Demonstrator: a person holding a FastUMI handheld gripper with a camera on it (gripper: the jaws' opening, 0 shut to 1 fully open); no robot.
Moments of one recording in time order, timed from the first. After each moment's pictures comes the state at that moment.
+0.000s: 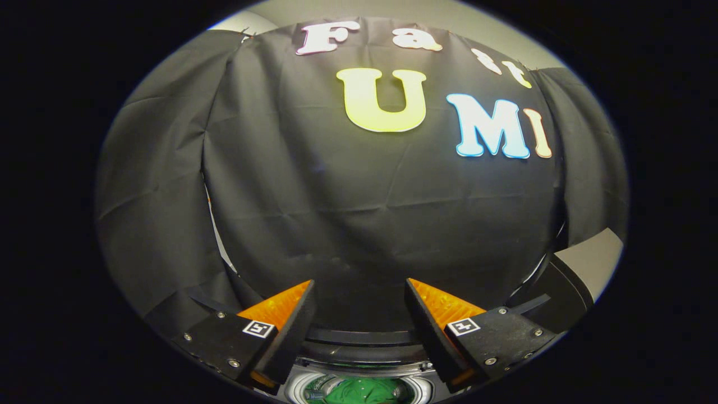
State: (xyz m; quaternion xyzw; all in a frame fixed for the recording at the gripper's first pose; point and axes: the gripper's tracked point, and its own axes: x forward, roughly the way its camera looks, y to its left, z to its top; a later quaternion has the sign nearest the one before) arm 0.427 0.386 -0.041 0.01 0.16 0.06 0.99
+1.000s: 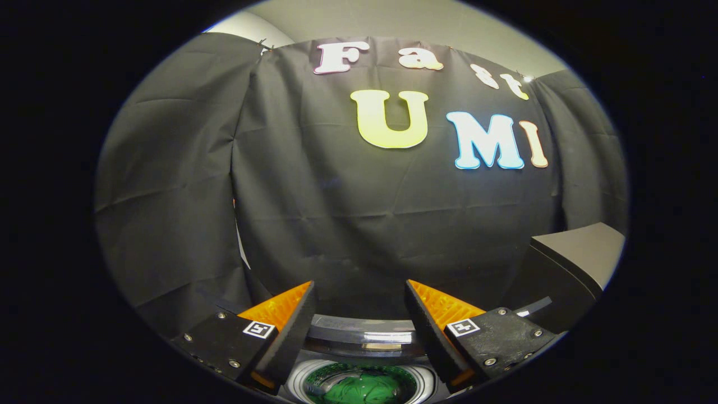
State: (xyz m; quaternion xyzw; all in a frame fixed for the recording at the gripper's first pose) arm 0.347 0.391 -0.046 0.01 0.12 0.08 0.99
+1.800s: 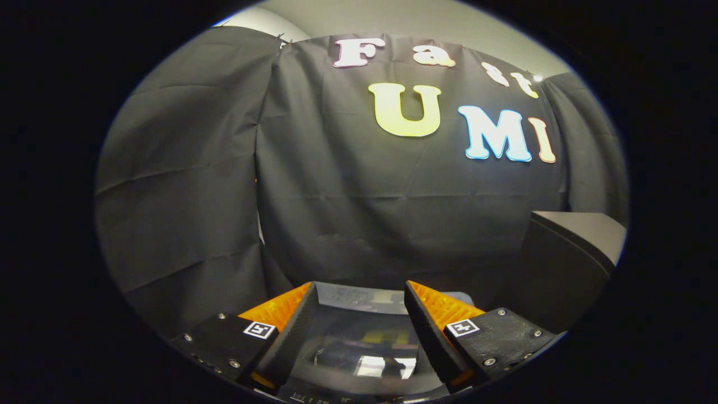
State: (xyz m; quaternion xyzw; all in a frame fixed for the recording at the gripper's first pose) arm 0.279 0.409 -0.091 0.00 0.14 0.11 0.98
